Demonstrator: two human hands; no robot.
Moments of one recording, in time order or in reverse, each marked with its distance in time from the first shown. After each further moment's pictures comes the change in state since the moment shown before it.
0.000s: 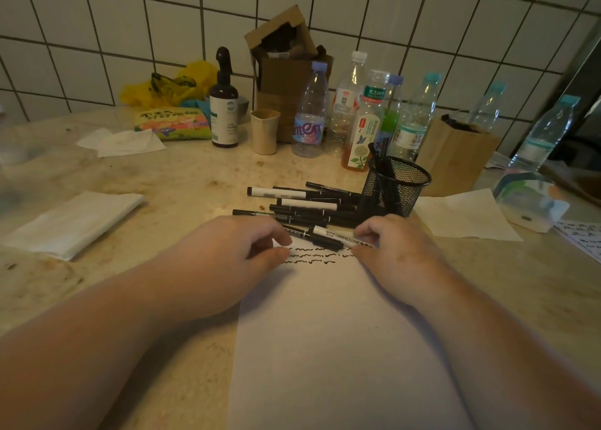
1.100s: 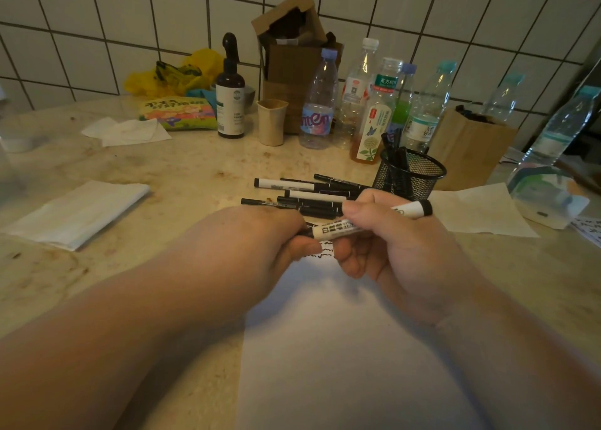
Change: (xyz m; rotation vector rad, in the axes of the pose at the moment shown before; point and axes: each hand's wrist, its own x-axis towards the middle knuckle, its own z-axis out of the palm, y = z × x) left_hand -0.006 0.018 -0.007 0.190 0.092 0.209; right_hand -0.029 -0.041 -0.020 1.332 -0.334 -0.067
